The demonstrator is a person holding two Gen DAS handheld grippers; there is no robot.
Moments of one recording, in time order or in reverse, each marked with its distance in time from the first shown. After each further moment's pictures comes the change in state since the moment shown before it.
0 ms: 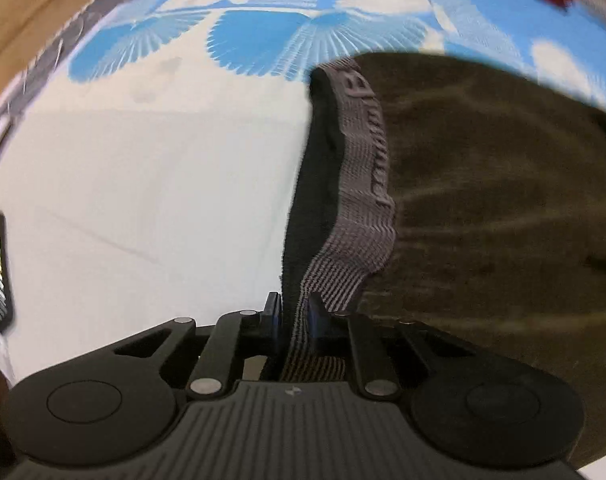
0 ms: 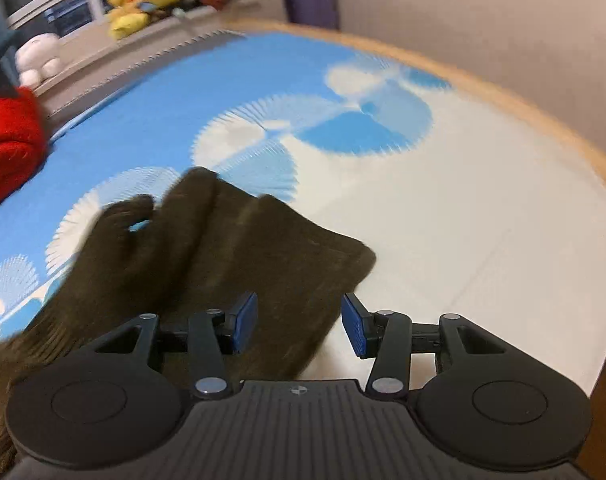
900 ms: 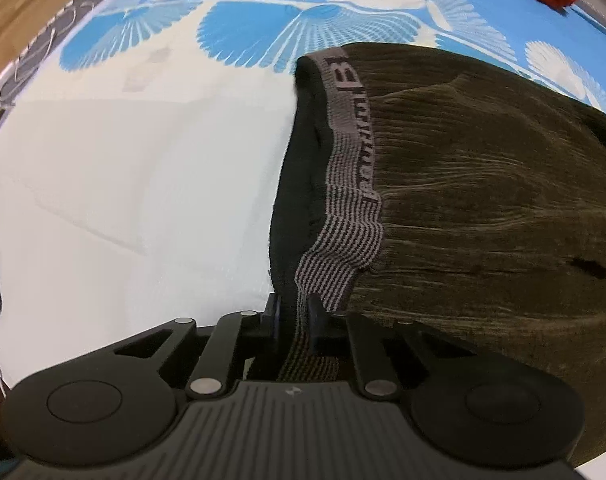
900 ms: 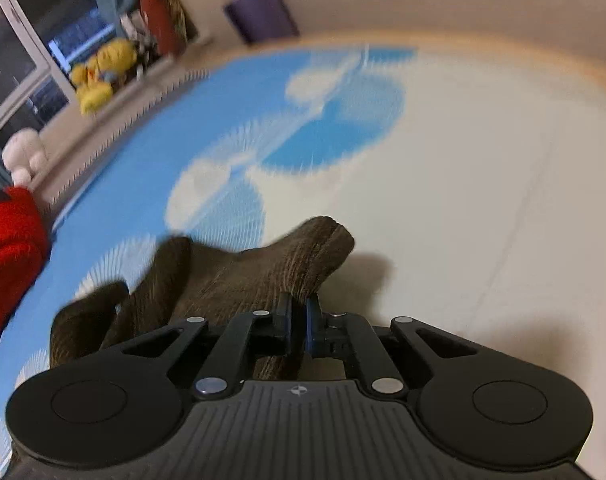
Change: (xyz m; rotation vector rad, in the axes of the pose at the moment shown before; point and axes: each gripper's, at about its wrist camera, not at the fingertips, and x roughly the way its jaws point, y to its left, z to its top) left arm -0.001 -0.008 0.001 -0.055 0.017 -0.057; right arm 0.036 -0.078 0.010 0.249 -0.098 0.110
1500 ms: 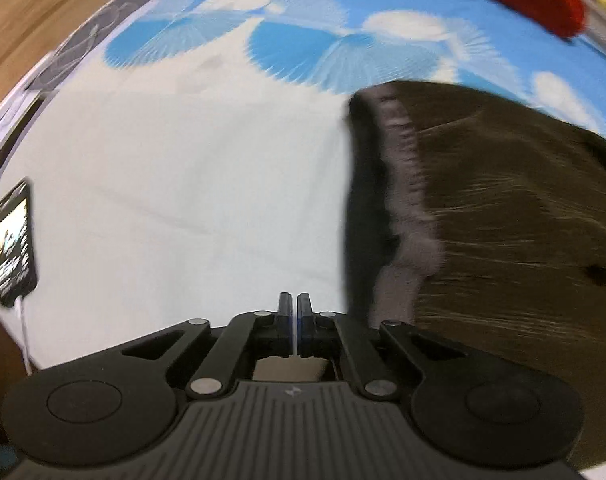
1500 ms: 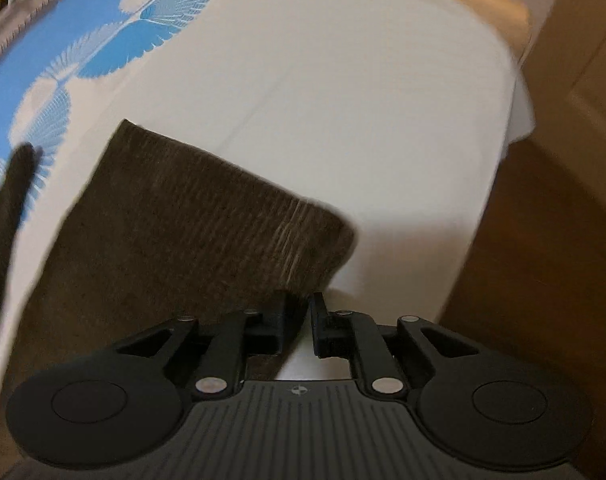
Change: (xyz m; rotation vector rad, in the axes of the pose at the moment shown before) left arm -0.034 0.032 -0.016 -0.034 -0.069 -0.008; right arm -0.037 -0.105 -0.014 0.007 0.332 -0.395
